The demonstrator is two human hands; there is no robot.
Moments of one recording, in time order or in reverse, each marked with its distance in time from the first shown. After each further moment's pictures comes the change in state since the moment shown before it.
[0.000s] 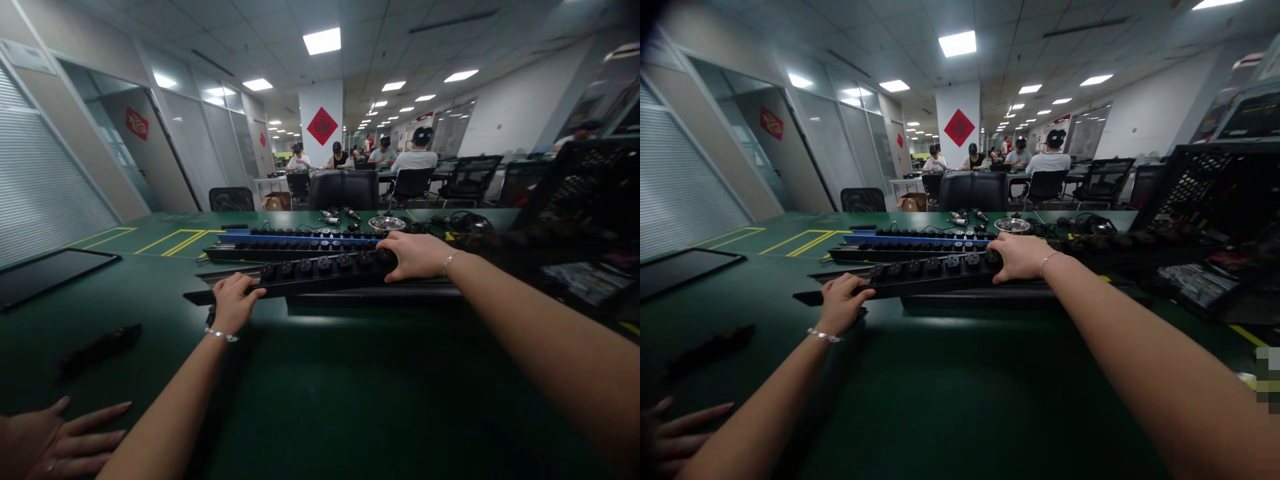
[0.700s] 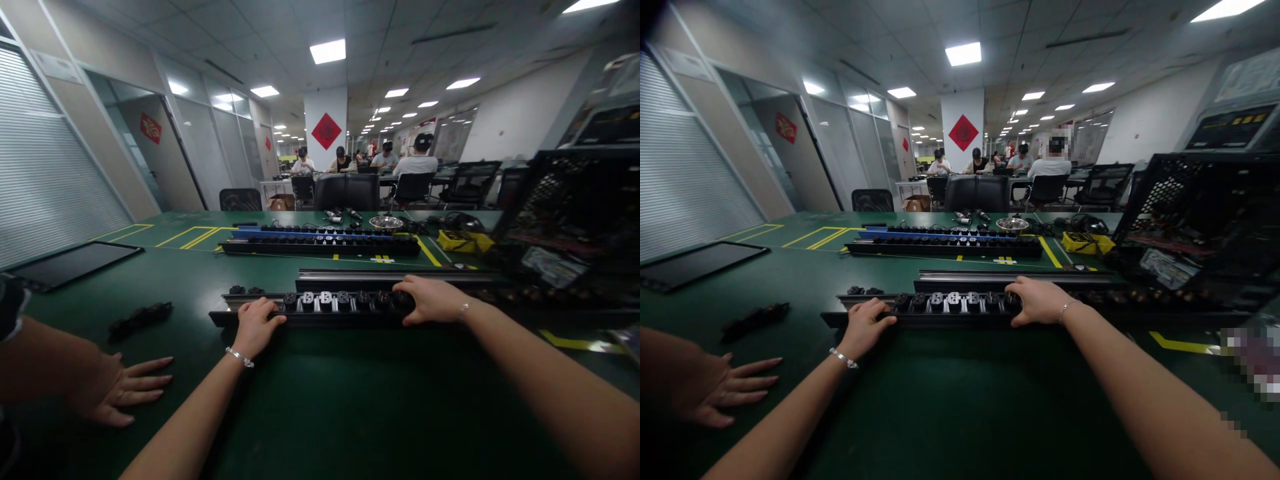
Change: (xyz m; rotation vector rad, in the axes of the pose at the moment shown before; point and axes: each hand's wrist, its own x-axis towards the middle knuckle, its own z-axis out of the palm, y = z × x) left_hand -0.091 0.017 -0.017 -0.032 -0.268 0.018; right_hand -0.103 -0.032 0.042 0.108 -0.142 0.015
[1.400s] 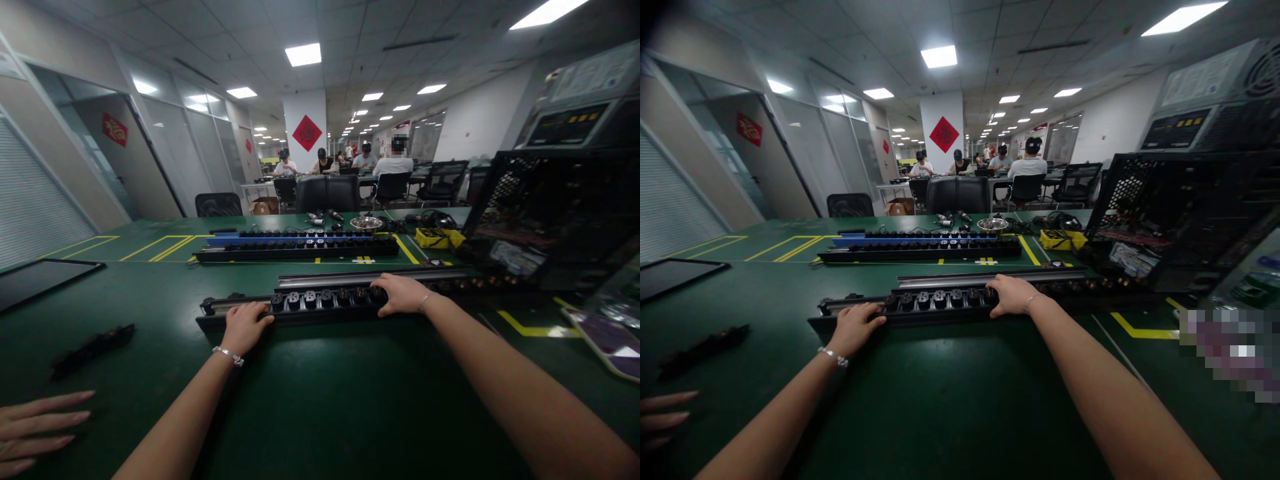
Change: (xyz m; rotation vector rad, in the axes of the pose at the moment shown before) left_hand 0.038 0.008 0.020 0.147 -0.148 0.015; right_hand 0.028 0.021 0.023 0.063 -0.063 0.054
